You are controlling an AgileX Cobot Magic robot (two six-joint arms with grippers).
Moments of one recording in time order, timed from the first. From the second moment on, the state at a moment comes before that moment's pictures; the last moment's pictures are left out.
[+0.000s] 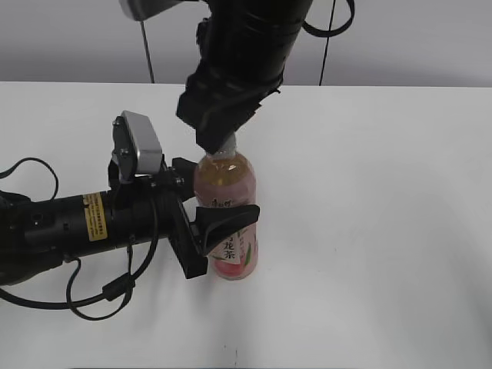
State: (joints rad) left arm -0.44 1.97 -0.60 0.83 -1.21 -0.26; right arm 0.77 1.90 -1.78 0.17 1.22 -0.39
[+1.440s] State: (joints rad) left arm -0.44 1.97 -0.60 0.83 -1.21 -0.25; right arm 0.77 1.89 -1.78 0.15 1.22 -2.49
